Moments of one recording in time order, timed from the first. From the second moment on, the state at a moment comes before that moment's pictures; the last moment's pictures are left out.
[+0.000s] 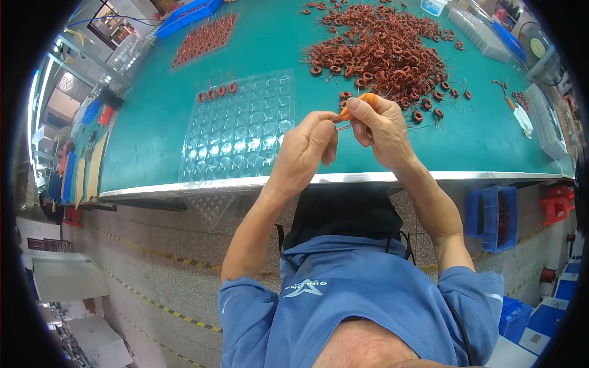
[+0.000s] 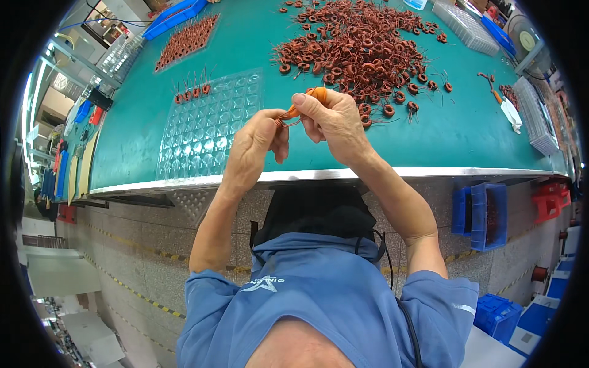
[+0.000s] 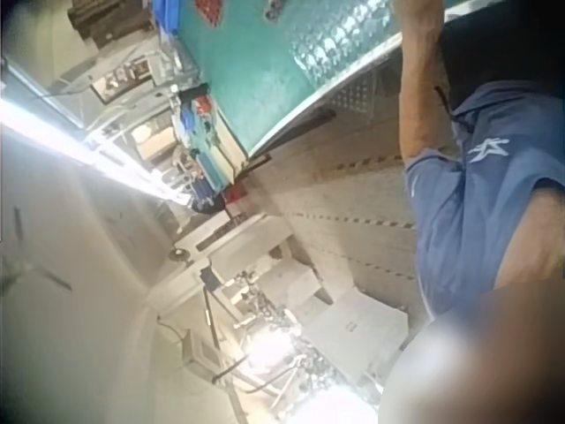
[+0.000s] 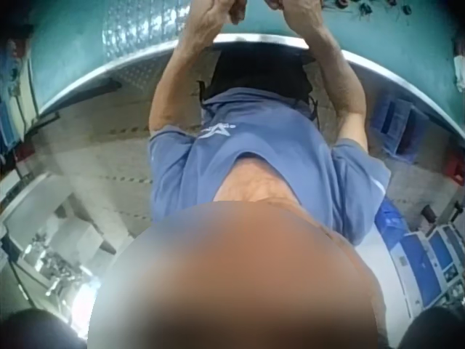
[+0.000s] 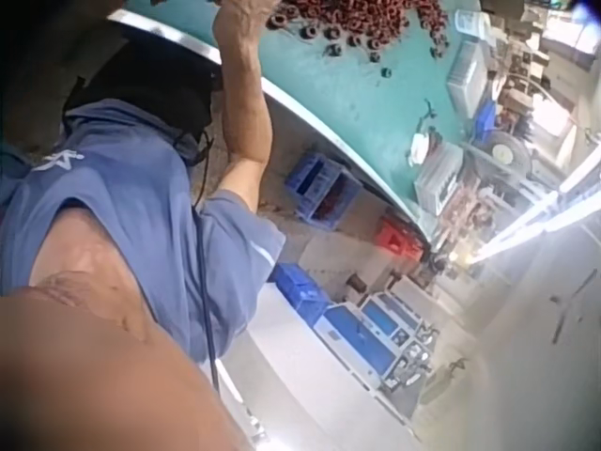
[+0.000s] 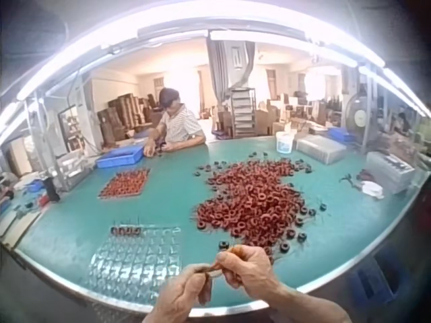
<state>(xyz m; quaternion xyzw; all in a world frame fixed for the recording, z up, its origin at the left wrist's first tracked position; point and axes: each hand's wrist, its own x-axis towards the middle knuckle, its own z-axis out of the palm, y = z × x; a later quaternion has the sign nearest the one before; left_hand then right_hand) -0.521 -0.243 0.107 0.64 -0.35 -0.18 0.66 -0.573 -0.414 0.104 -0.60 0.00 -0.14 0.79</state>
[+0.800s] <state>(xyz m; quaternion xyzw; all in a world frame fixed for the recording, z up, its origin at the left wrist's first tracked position) -0.538 -0.243 0.102 0.48 -0.20 -0.29 0.80 -0.583 -0.405 0.094 -0.60 -0.05 -0.17 0.78</state>
